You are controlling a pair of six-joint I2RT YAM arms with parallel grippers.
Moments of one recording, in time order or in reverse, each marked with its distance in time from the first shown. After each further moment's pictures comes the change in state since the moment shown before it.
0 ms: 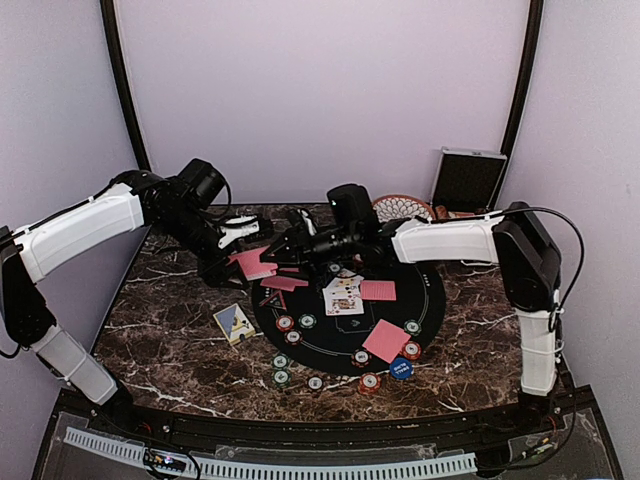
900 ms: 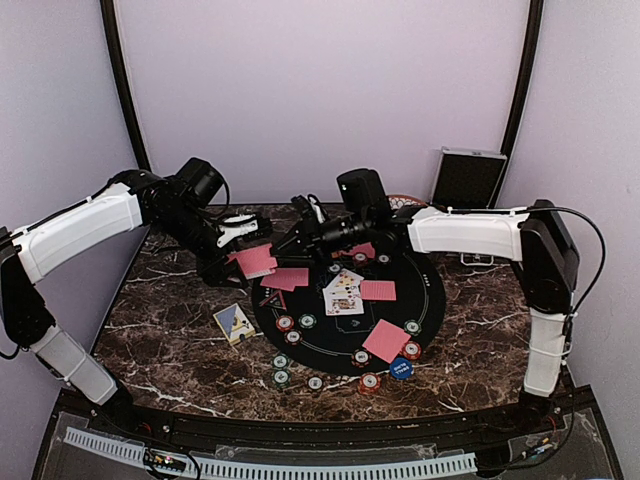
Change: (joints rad) left arm 0.000 -0.006 0.000 0.000 -0.001 0.000; right arm -0.010 -0.108 -0.005 -0.114 0.000 -0.033
